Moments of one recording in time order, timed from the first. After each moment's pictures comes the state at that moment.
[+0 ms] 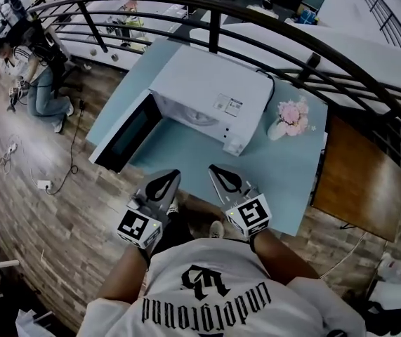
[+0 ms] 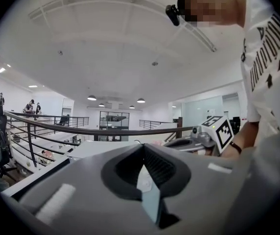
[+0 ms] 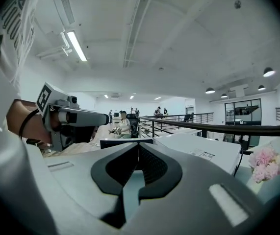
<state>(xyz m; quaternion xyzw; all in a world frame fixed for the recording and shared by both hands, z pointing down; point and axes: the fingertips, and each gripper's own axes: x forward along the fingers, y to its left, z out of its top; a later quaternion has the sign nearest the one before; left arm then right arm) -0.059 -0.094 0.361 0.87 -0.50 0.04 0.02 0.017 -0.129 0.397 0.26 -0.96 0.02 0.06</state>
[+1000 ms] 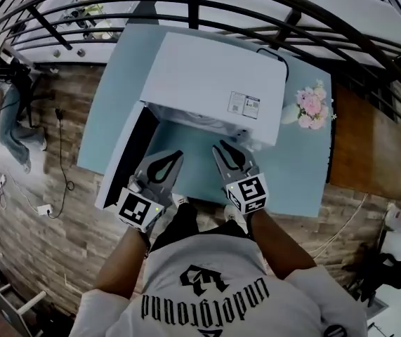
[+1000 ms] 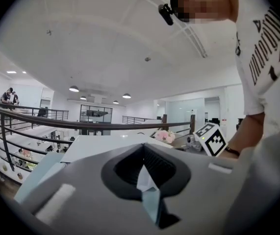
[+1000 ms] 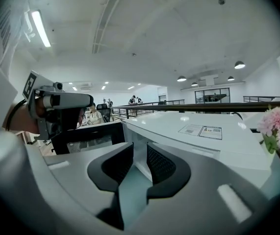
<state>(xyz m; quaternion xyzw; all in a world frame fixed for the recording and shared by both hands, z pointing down) -0.140 -0.229 0.417 0.92 -0.39 0.06 0.06 -0.050 -0.263 0.499 0.41 -0.90 0.10 0.11</state>
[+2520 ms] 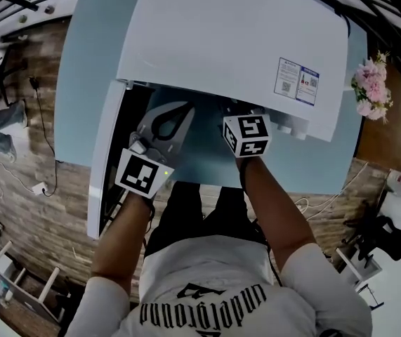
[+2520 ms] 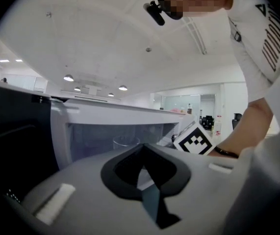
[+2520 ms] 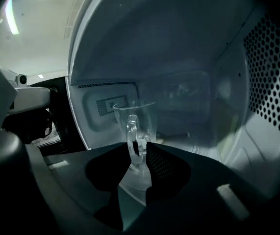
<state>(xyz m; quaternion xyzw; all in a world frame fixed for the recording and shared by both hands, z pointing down) -0.149 -0.334 0.569 0.93 -0.34 0.09 0.09 -0.074 -0.400 0.663 0.51 -0.83 0.17 0.15</state>
